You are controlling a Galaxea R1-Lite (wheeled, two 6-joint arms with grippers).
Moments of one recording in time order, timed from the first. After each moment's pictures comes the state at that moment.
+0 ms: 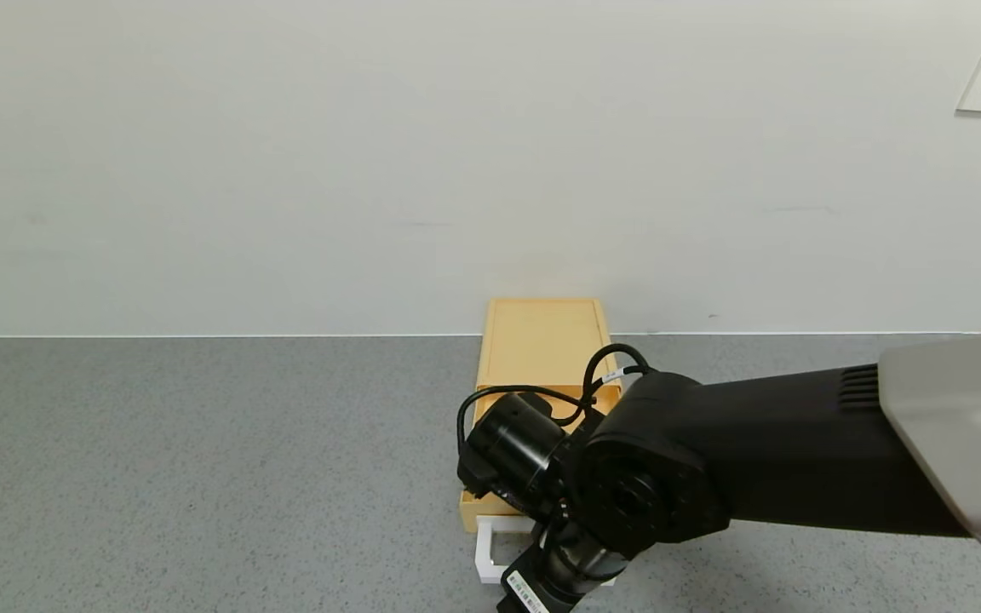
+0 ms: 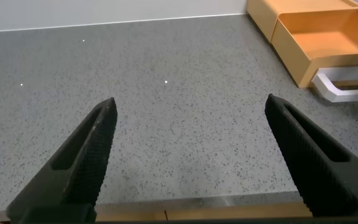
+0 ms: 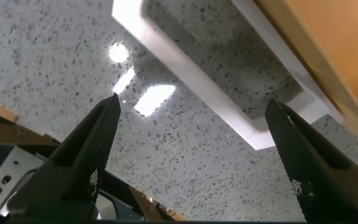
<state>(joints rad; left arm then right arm) 0.00 0.00 0.00 0.01 -0.02 0.02 0.93 2.20 -1.63 0.69 -0.11 0.21</state>
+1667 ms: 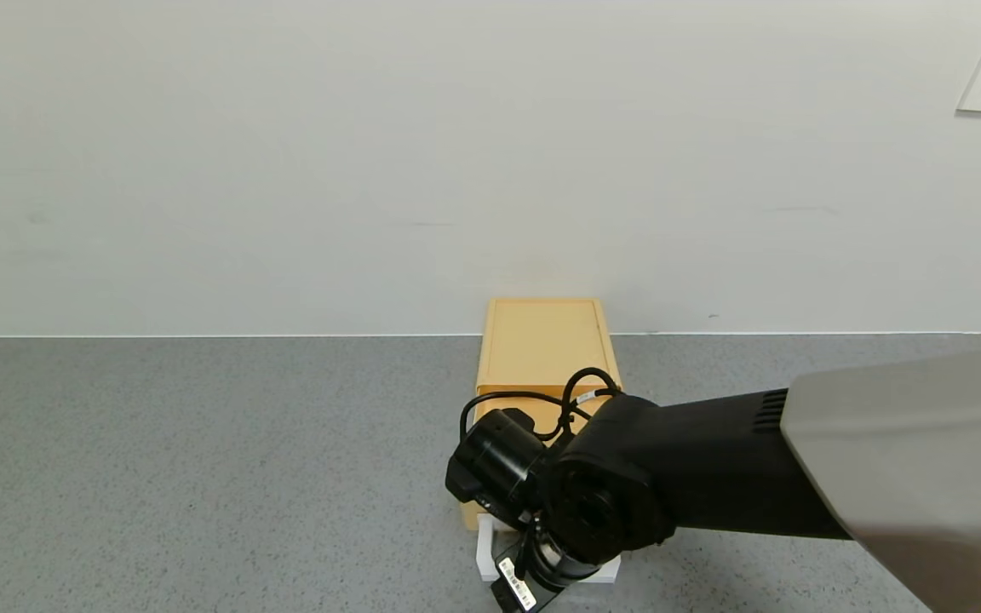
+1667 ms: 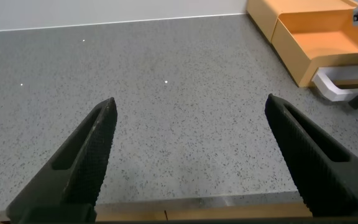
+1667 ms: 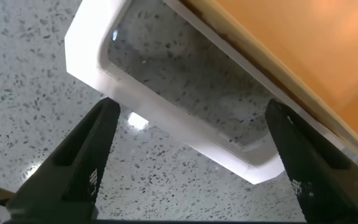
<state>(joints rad) 0.00 0.00 0.00 0.01 -0.02 0.02 0.92 2.28 -1.65 0.64 -0.22 0.28</state>
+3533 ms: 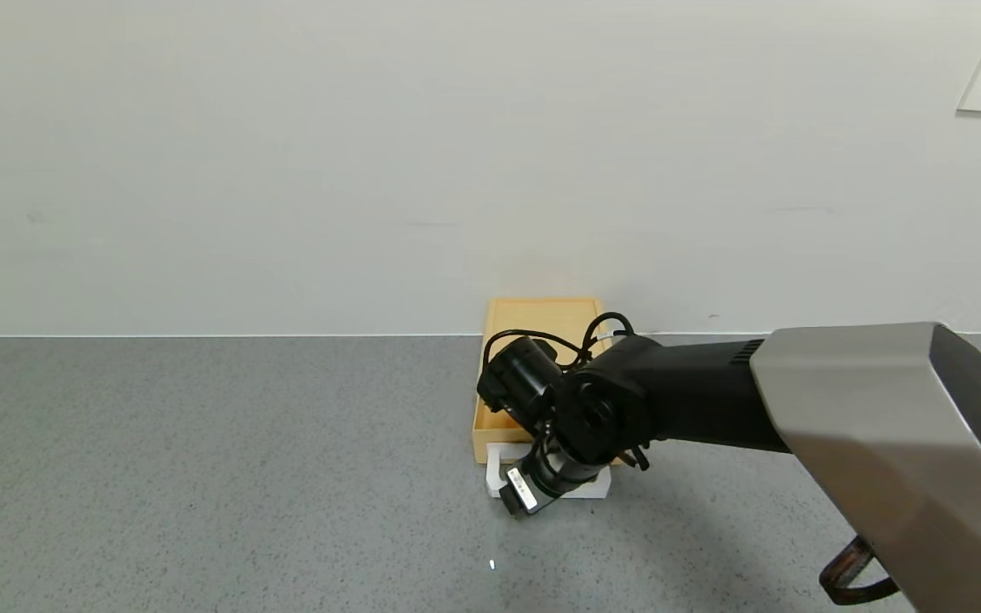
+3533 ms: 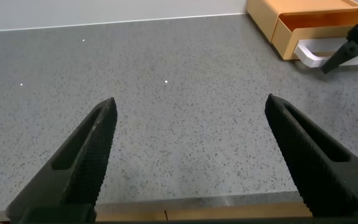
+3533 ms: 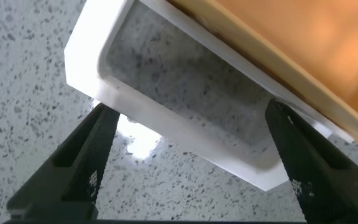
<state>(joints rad) 0.00 0.00 0.00 0.01 -0.02 0.02 0.78 2.40 -1.91 0.64 -0.22 0.19</state>
